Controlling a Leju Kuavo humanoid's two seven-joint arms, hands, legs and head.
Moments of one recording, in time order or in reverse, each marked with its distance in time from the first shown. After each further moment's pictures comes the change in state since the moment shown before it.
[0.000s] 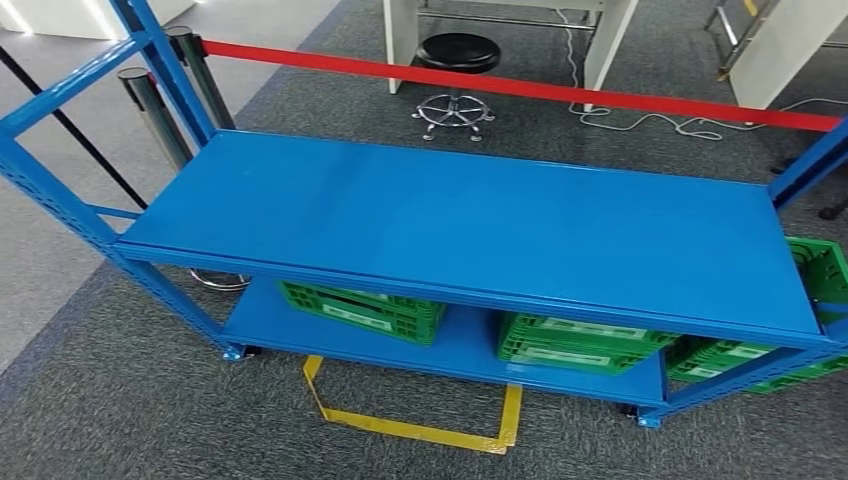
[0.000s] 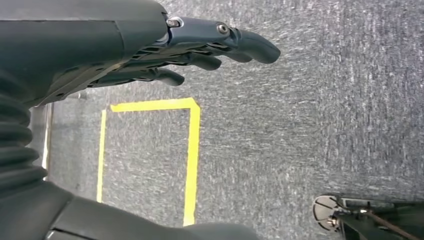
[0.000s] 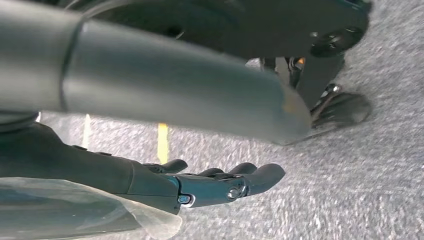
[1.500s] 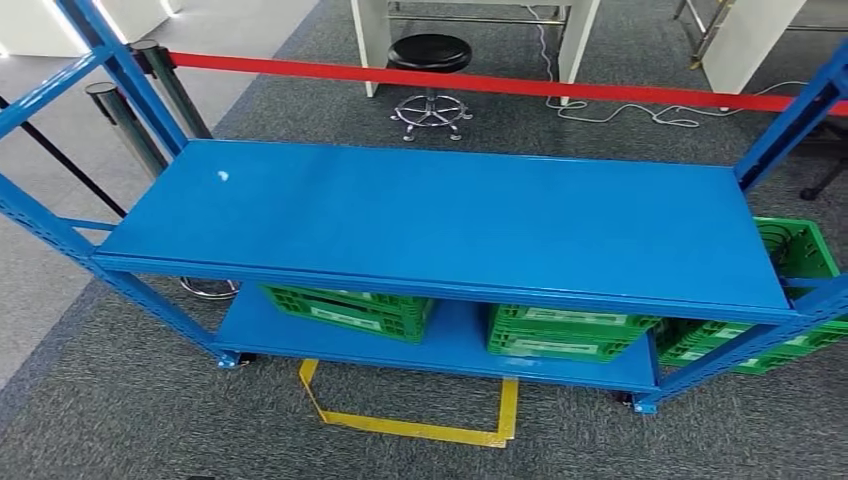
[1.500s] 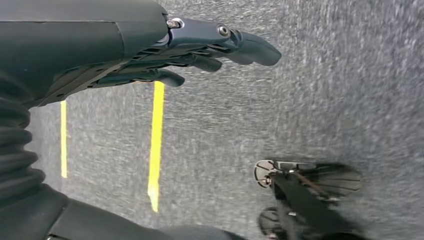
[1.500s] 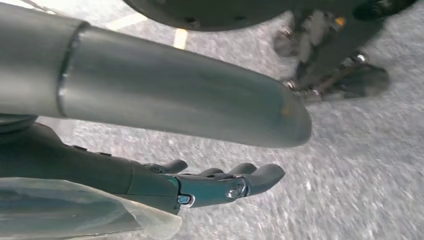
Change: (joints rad) left arm 0.070 0.075 -0.733 -0.128 0.898 -0.120 0.092; right arm 0.177 -0.104 0.869 -0.095 -0.595 0.017 -0.009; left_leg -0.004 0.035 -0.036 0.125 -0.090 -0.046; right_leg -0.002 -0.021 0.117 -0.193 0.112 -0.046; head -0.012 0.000
